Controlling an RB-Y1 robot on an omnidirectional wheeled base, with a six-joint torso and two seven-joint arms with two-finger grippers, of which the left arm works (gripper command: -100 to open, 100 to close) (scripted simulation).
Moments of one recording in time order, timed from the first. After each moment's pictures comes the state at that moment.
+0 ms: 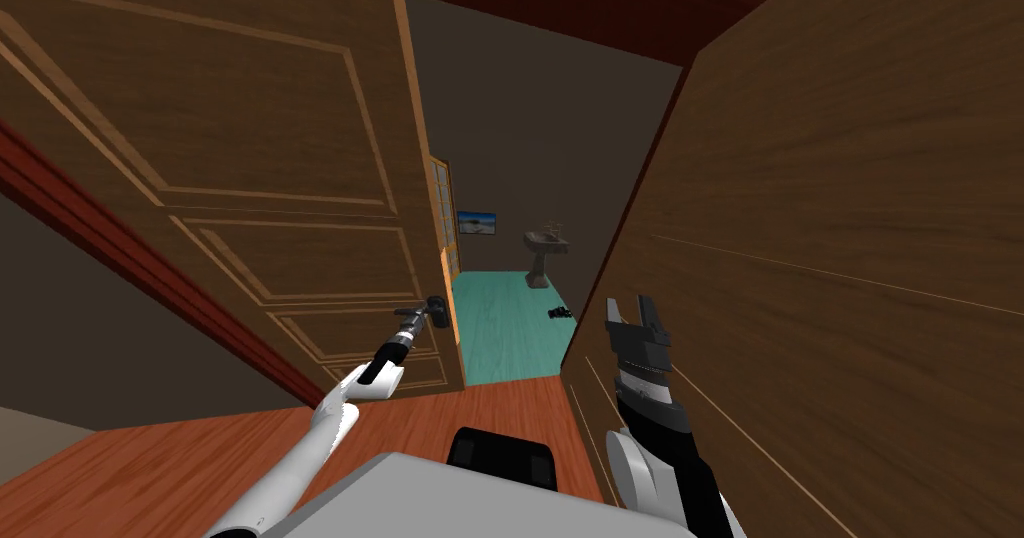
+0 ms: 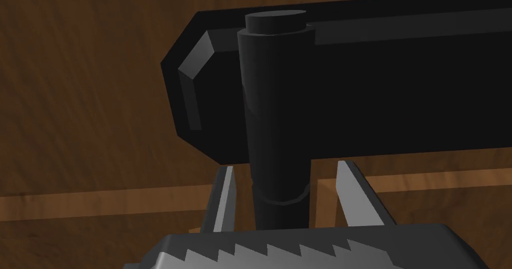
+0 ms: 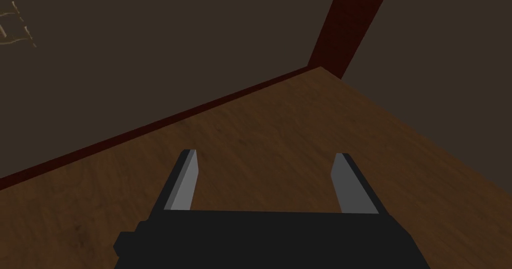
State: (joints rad) arm 0.03 0.39 0.15 -1.13 0.12 -0.40 0.28
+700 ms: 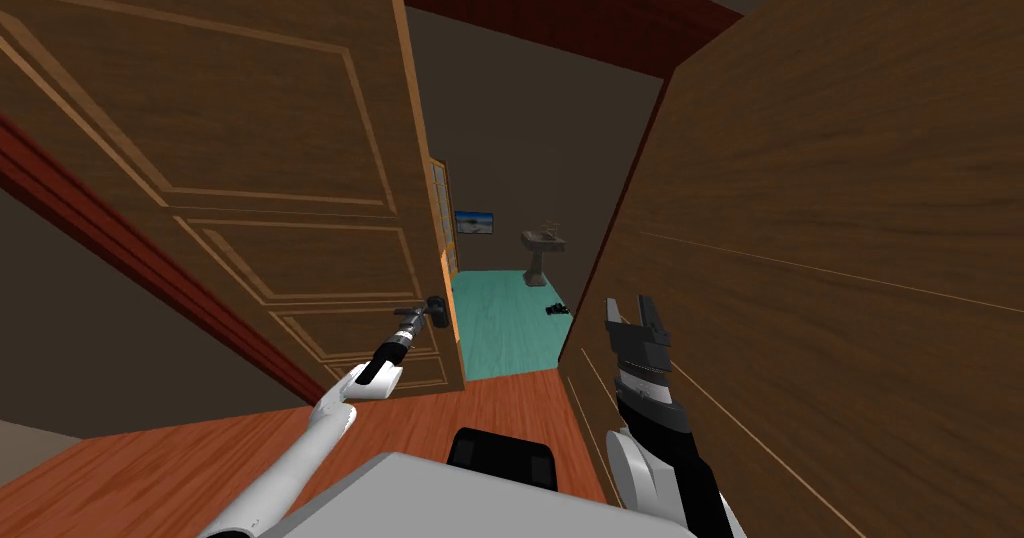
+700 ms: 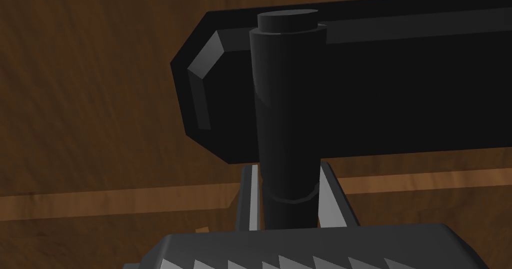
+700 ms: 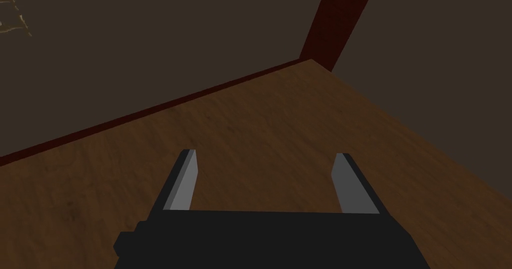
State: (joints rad) arm 0.03 0.41 0.14 -1.13 0.12 -0.41 0.30
